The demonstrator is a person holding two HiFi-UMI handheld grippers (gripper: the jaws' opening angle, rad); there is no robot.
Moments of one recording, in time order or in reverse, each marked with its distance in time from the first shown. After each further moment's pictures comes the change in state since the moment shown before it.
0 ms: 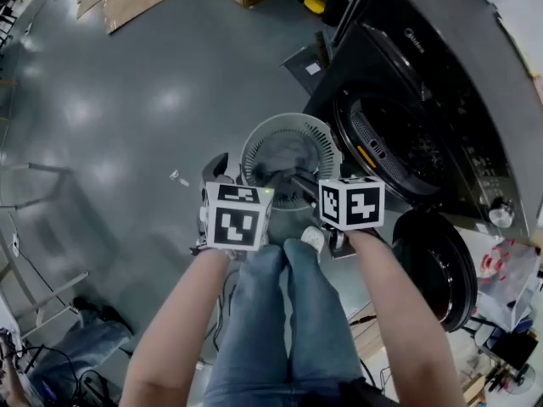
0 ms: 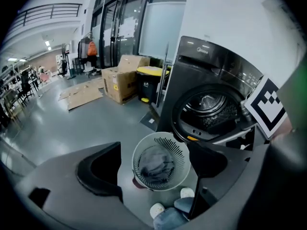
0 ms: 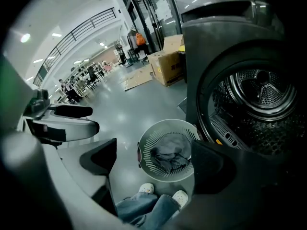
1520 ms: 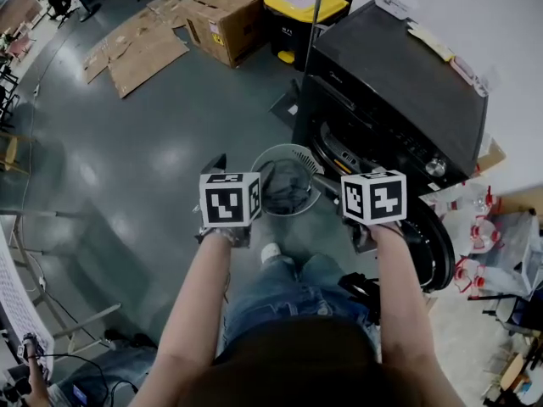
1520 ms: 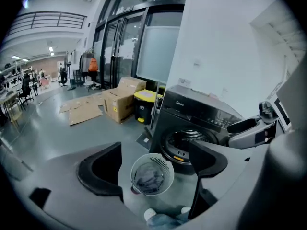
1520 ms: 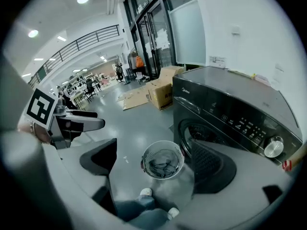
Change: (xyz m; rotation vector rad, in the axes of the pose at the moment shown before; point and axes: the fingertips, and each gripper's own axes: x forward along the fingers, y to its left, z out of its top) left arm -0.198 -0.036 0.112 0.001 -0.169 -0.044; right arm -0.270 0.046 0.061 -0.006 -0.214 -0.117
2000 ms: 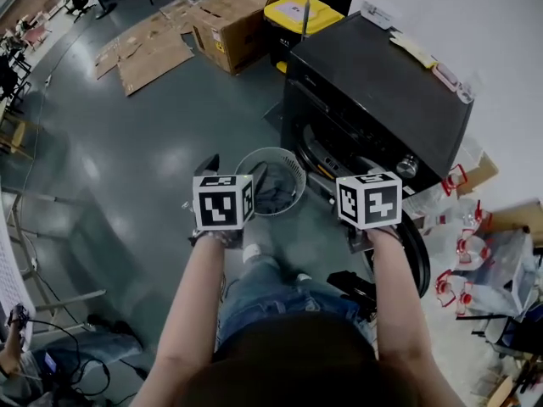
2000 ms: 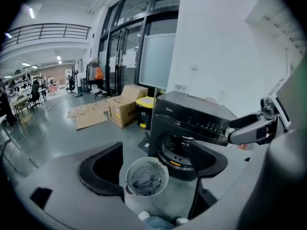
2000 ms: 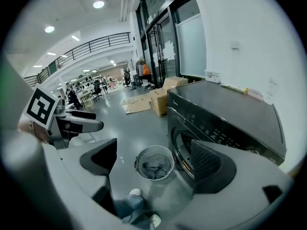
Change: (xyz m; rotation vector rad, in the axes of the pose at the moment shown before) left arm -0.036 -0.086 0.006 -0.006 -0.075 0.089; right arm -0.077 -0.051 -0.001 -0.113 -0.104 0.036
